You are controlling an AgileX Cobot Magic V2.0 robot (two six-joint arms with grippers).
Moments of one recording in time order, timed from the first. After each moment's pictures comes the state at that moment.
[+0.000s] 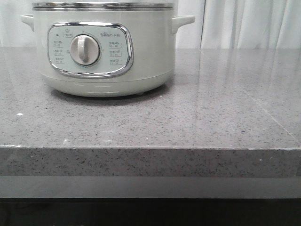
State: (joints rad) left arm -0.50 0.60 -0.67 -0.05 0.49 0.02; right arm 0.55 0.74 -0.83 0.20 0.42 -0.15
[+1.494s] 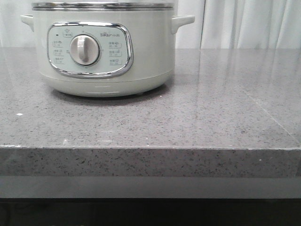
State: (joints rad) left arm -0.08 0.00 0.00 -0.11 0.07 0.02; right arm 0.55 0.74 -0.83 0.20 0.43 -0.15
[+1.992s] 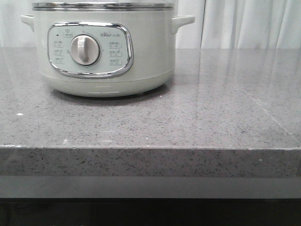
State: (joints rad) left arm -0.06 -0.01 0.01 -0.12 0.01 0.02; right arm 0.55 0.74 -0.83 0.20 0.43 -0.15
